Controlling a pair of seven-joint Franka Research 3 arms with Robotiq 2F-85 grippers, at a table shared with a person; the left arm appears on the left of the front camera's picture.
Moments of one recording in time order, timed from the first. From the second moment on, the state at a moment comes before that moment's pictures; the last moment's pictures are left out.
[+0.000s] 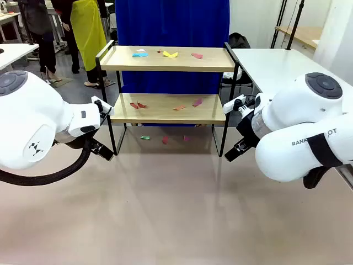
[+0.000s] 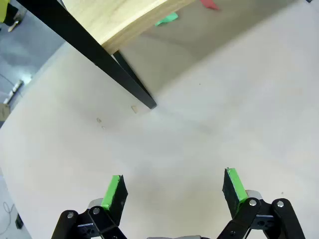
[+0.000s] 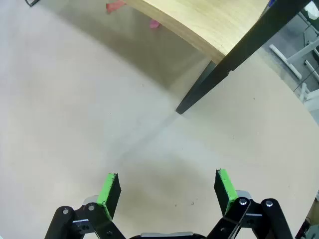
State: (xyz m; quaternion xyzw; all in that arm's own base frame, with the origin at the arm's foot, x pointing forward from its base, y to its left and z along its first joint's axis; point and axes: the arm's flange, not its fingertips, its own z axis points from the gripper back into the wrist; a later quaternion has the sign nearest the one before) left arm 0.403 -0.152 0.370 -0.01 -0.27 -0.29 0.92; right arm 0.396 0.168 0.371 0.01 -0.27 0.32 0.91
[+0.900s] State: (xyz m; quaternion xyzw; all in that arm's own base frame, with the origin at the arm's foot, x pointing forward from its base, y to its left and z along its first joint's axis) left arm 0.403 -0.152 0.370 -0.01 -0.27 -0.29 0.92; right arm 0.396 0.168 0.371 0.01 -0.27 0.32 0.91
